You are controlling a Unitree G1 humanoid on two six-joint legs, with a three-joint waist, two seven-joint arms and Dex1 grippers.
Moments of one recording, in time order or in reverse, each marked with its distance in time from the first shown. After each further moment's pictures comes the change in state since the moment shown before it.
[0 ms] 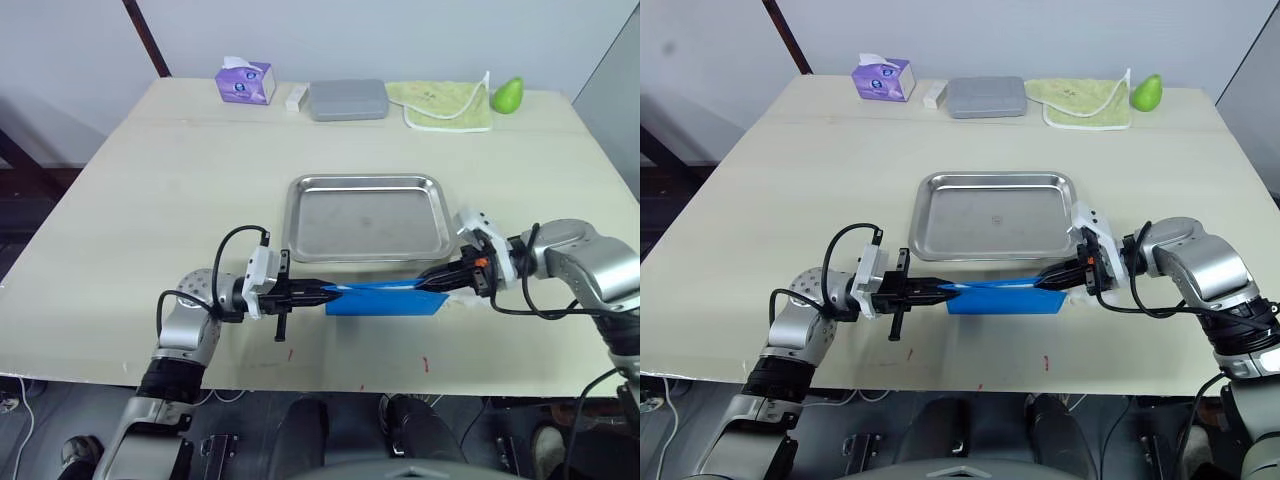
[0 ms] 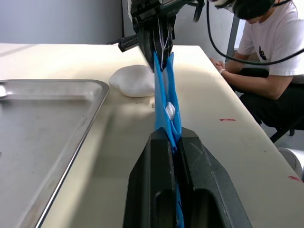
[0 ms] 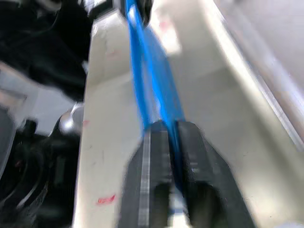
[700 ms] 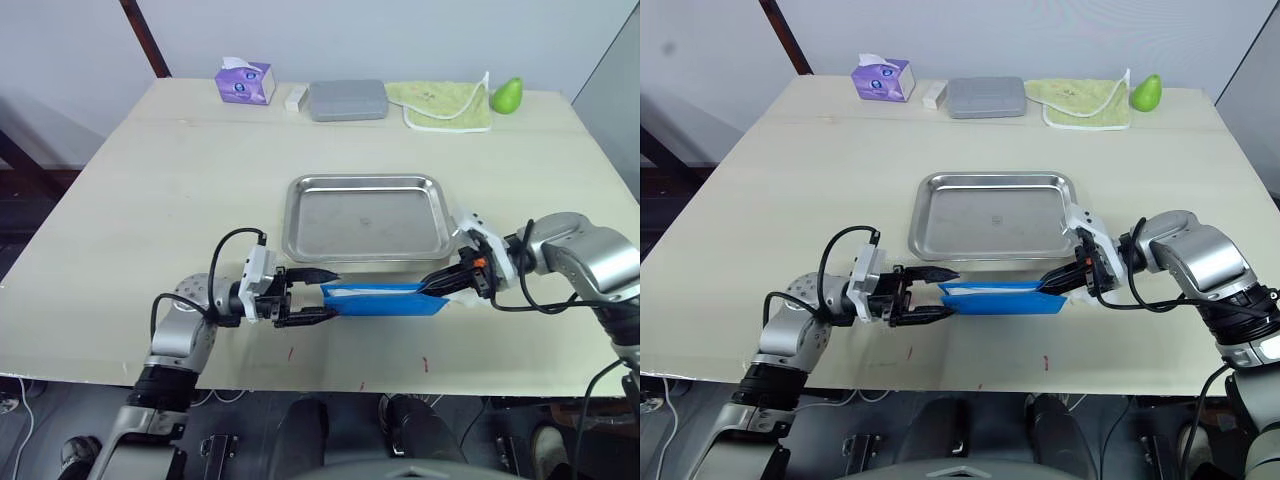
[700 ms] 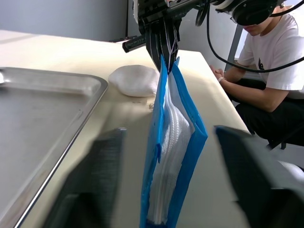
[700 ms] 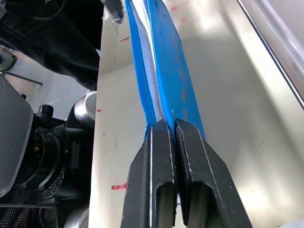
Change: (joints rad) left arm 0.051 0.021 0.025 -0.071 -0.038 0.108 0.035; right arm -0.126 -0.042 0.142 0.068 -0.016 0.085 0.069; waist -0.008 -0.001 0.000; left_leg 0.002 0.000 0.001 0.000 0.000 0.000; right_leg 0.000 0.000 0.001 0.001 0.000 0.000
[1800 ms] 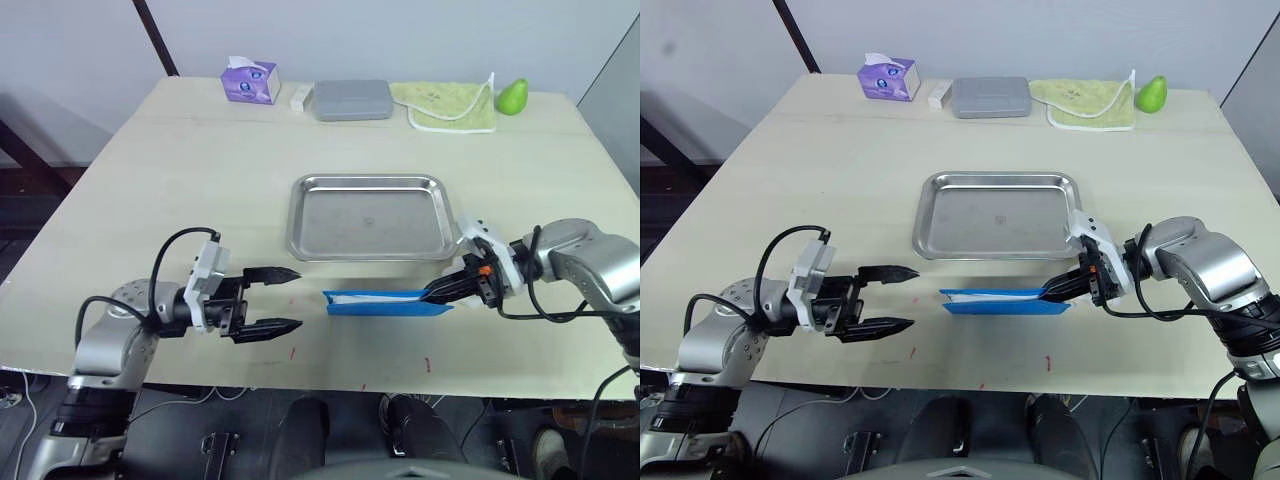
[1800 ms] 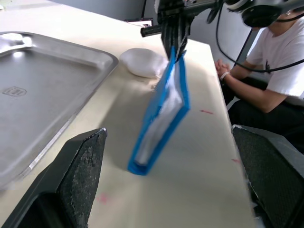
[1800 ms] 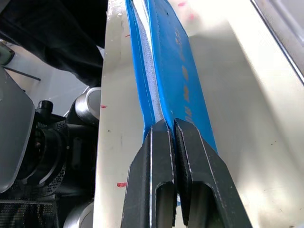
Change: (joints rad) left arm 0.115 0.202 0.125 -0.172 -0.122 0.240 0.025; right arm 0.040 -0.035 -0.008 -0.066 0.029 -0.015 -0.030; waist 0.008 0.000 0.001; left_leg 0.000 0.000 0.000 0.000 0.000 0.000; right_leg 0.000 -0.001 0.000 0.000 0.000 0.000
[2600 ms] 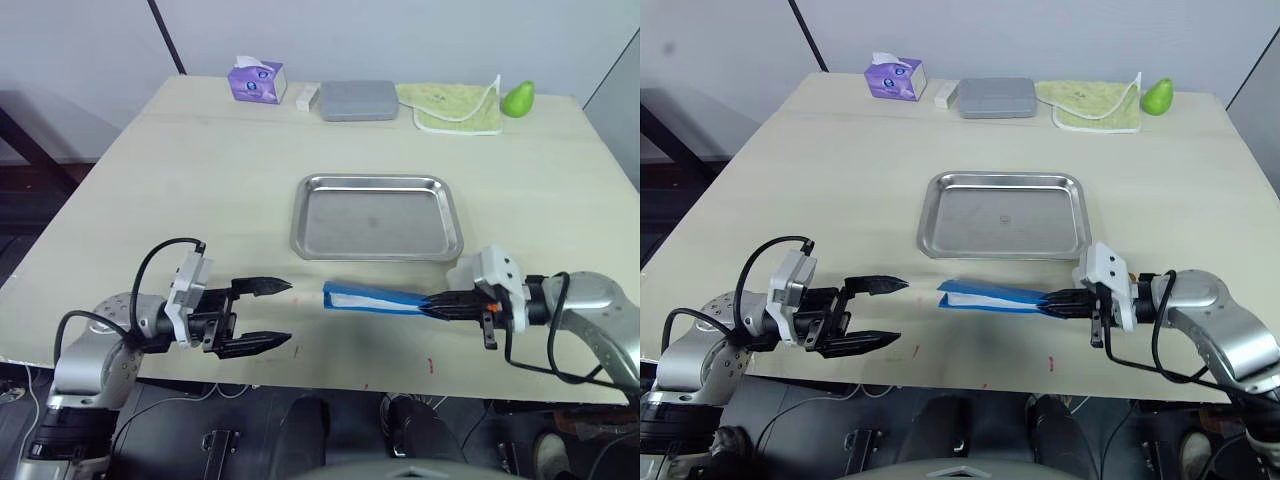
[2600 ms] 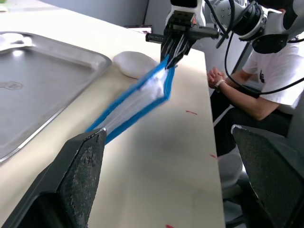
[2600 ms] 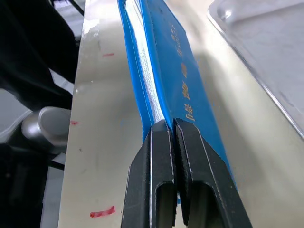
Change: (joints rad) left arm 0.091 0.048 0.073 -0.065 -0.075 0.032 -0.013; right arm 0.330 0.011 -0.204 -0.183 0.057 -0.229 -0.207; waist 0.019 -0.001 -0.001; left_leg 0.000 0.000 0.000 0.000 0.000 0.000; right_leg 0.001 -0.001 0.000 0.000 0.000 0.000
